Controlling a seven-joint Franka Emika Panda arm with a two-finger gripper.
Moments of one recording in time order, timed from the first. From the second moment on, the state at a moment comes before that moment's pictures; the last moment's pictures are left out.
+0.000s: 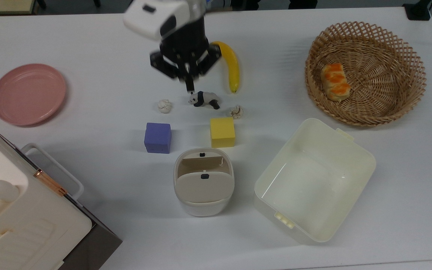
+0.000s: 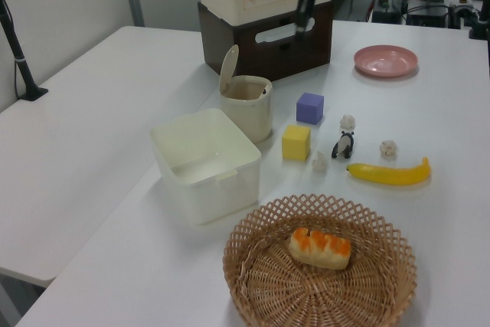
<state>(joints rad) 0.14 0.27 -0.07 -1.38 0.05 1.83 -0.12</state>
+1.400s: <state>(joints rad) 0.10 0.13 -0.11 -1.40 -0.03 1.49 -0.10</state>
